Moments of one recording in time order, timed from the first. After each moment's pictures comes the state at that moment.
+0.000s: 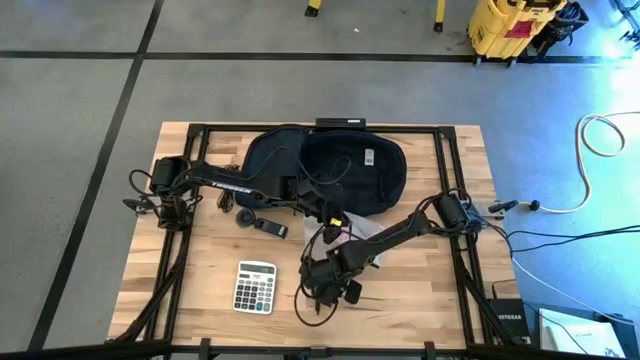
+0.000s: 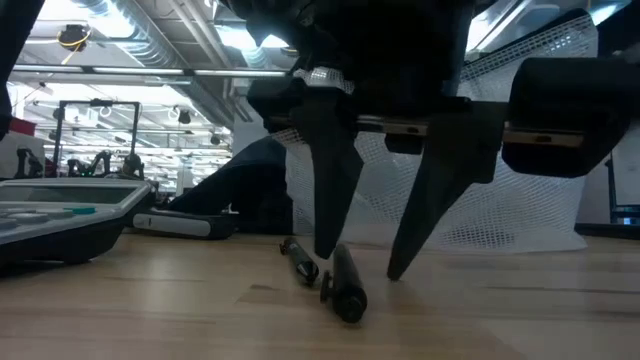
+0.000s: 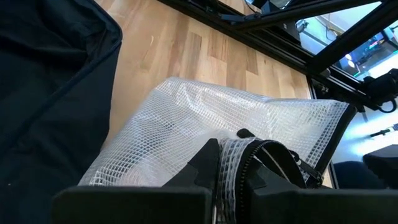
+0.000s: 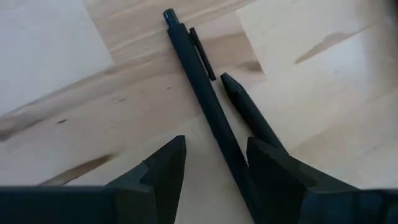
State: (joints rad) left arm 0.01 1.86 1.36 -0.07 0.18 -0.39; right arm 0.37 2.18 1.56 -0.56 -0.16 -0.71
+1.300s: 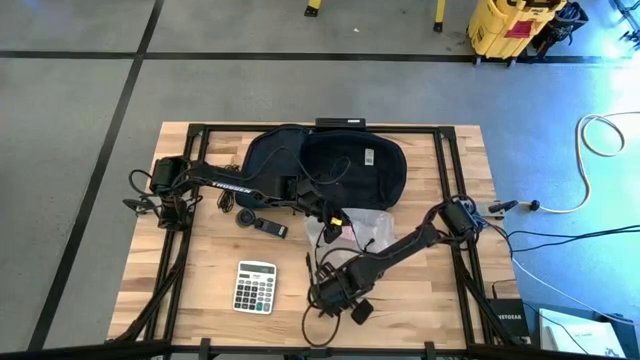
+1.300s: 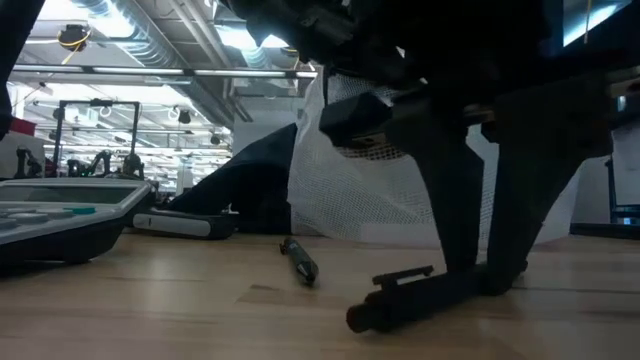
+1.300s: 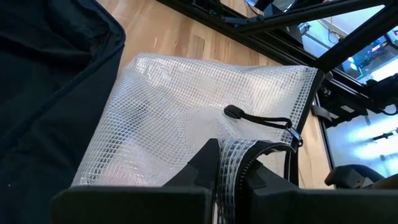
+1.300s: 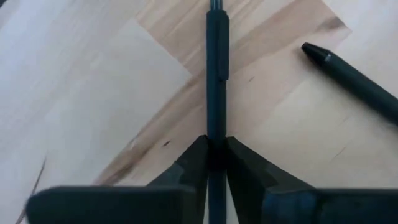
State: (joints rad) left arm 0.02 1.86 1.36 -0.07 0.17 -0.39; right arm 0.50 2.18 1.57 -0.71 -0.14 -0.25
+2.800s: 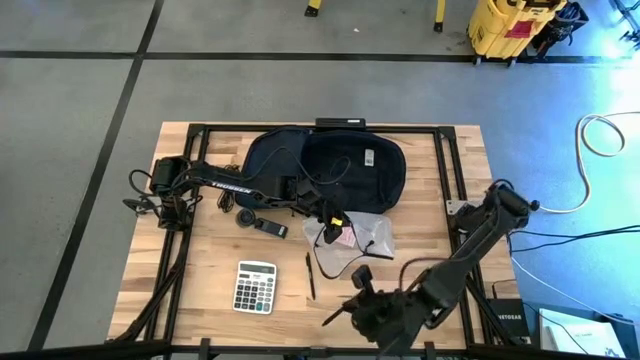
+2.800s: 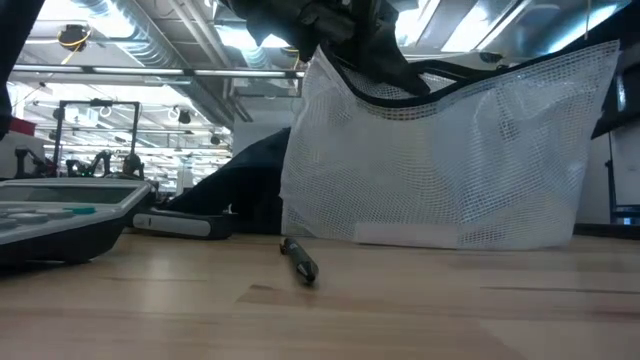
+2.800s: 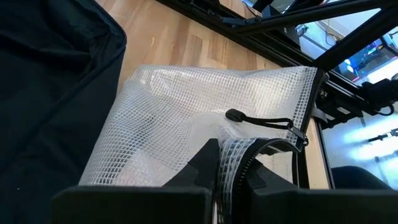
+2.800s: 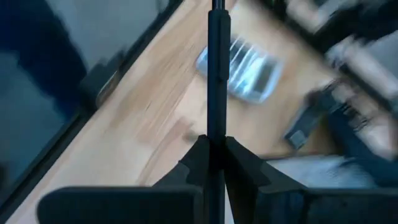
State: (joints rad) left arm 0.01 1.86 1.36 -0.06 0.17 -0.41; right arm 0.78 1.78 1.58 -0.69 0.51 0.01
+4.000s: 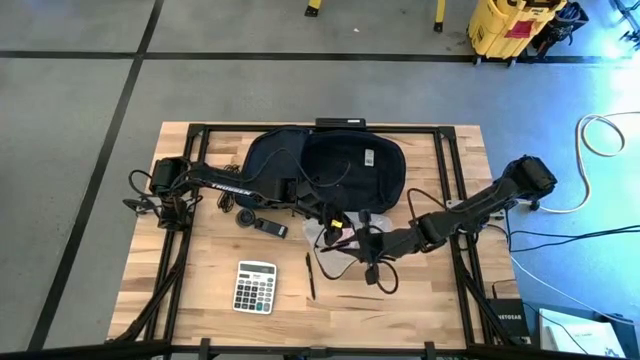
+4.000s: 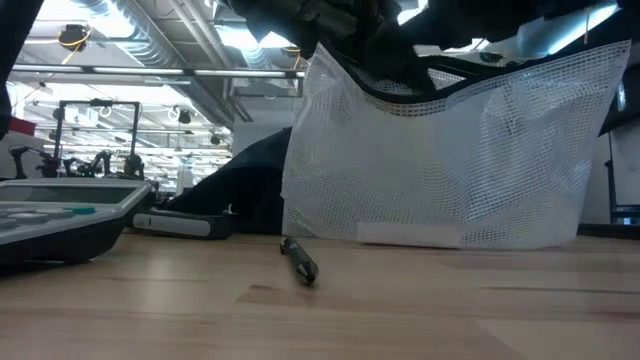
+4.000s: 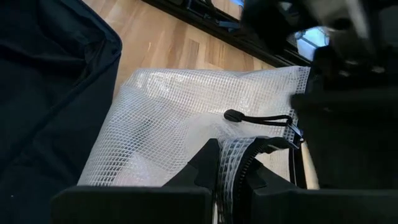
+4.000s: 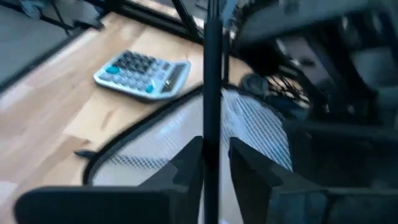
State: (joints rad) left arm 0.00 1.86 1.36 -0.04 0.15 -0.41; right arm 0.43 1.41 0.74 0.24 0.39 -0.13
